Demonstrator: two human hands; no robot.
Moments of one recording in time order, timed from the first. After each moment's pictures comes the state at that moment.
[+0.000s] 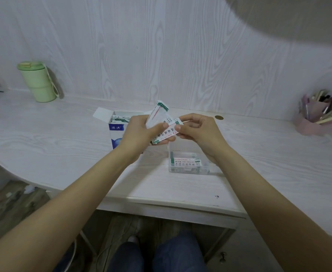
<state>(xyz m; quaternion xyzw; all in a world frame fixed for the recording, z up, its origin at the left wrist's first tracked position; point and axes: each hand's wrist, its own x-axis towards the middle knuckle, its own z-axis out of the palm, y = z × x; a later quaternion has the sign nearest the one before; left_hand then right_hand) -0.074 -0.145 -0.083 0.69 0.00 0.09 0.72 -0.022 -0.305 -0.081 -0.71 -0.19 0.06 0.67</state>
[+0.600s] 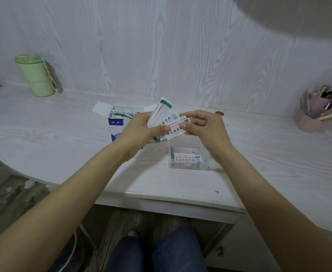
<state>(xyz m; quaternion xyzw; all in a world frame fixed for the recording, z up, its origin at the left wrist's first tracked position) -0.074 -0.137 -0.088 0.77 0.00 0.07 0.64 -0.029 -0.312 -0.083 -0.74 -0.19 0.00 0.65</state>
